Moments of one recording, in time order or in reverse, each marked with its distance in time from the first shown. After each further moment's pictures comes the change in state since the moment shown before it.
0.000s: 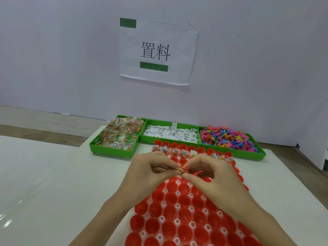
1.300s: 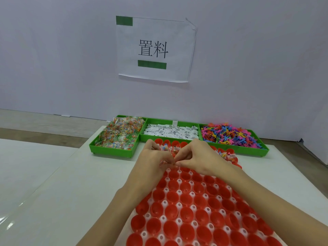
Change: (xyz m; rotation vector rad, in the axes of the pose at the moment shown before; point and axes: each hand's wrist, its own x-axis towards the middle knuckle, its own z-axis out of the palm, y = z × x) left_hand 0.023 -0.039 0.011 0.607 -0.015 0.154; right_hand 0.080 0.025 0.011 -0.304 -0.272 0.130
